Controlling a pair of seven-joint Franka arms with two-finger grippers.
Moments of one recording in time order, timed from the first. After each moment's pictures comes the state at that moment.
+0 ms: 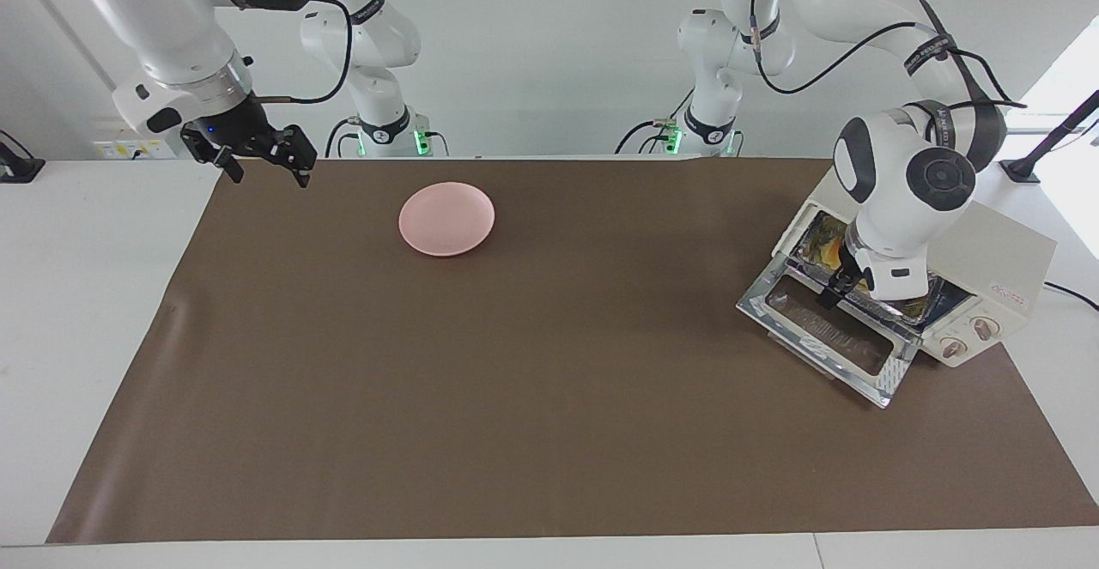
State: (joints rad) left arm -0.52 0.32 0.50 -1.64 0.06 1.75 -0.67; right arm -0.13 -0.01 0.13 -1.59 -0.03 1.47 0.09
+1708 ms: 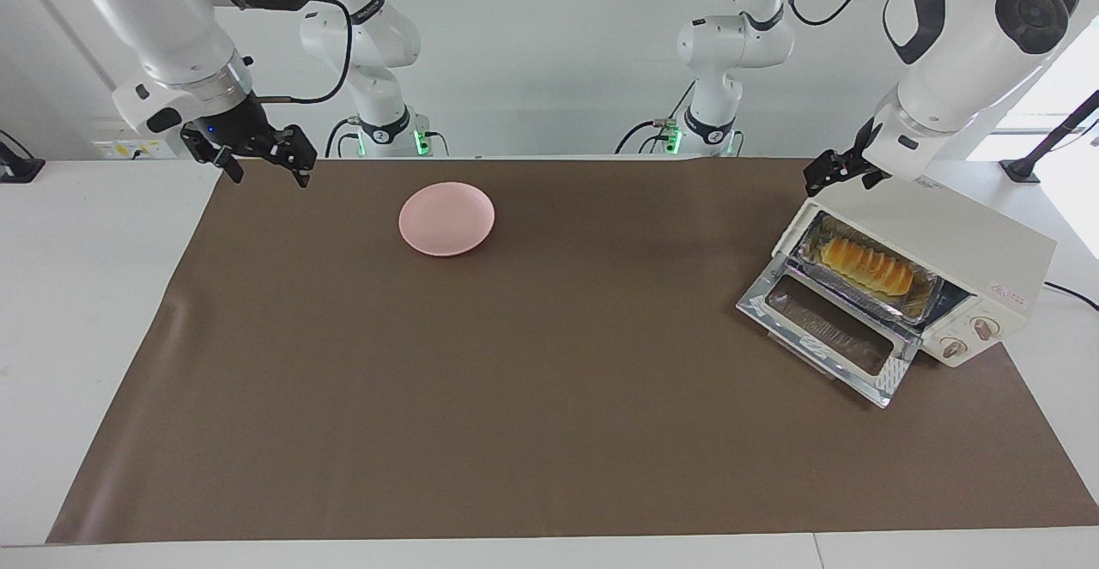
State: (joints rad) left arm -0.06 0.04 -0.03 -1.58 0.01 1.37 -0.11; right arm -0.13 -0.01 0.13 -1.59 -0.03 1.47 0.09
